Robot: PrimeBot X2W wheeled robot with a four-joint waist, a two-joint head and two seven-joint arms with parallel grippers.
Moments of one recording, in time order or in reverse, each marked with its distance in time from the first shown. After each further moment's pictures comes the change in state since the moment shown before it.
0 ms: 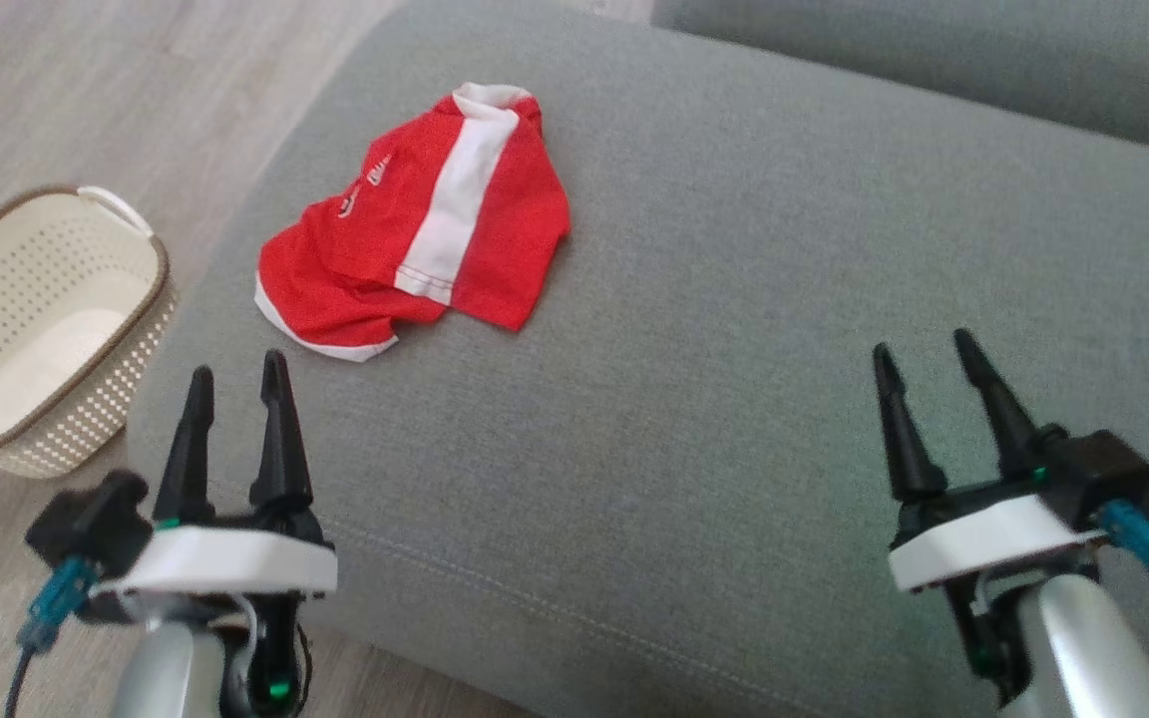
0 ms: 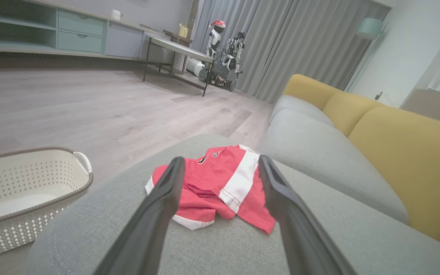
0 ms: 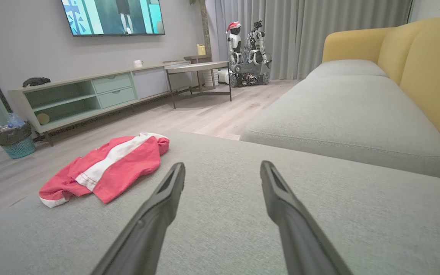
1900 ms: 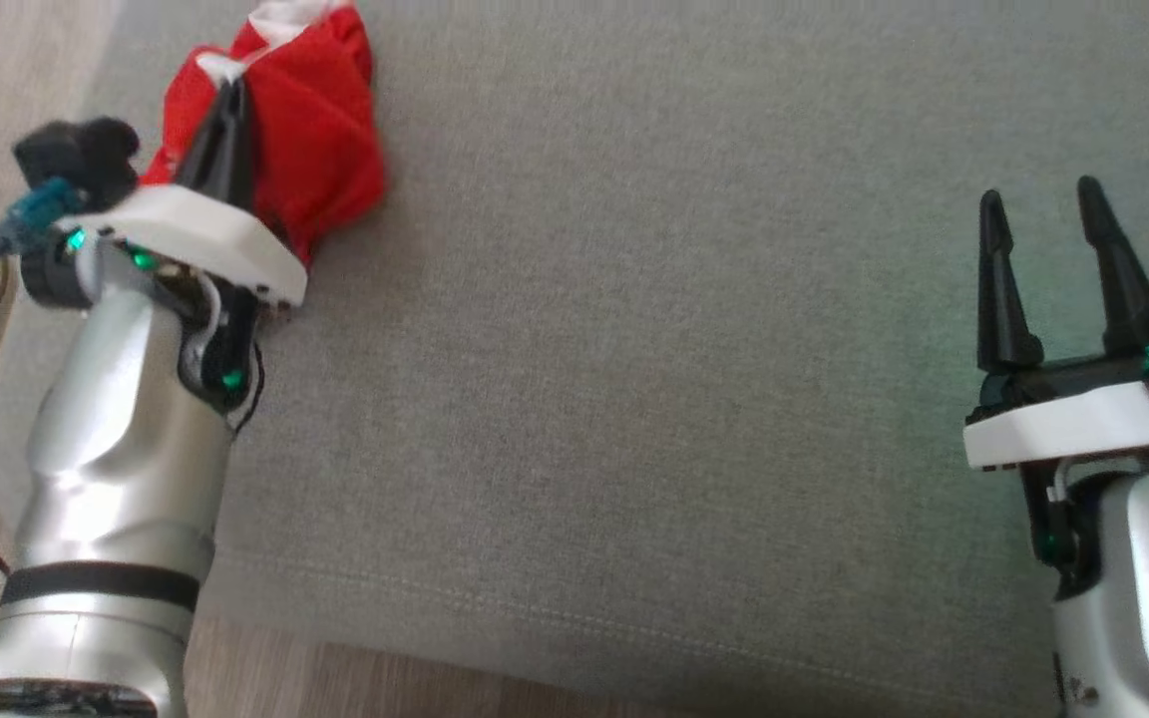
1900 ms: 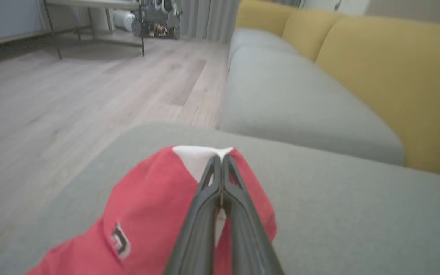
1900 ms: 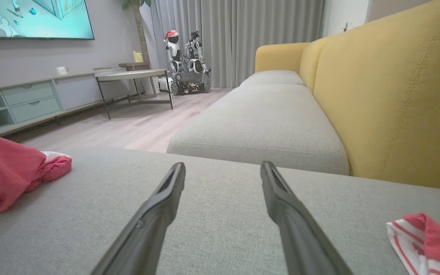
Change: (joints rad) left arm -0.722 0.092 -0.113 0.692 0.011 -0.129 0.042; right arm -0.141 -0.015 -0.131 -0.125 -0.060 0.000 0.063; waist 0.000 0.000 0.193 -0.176
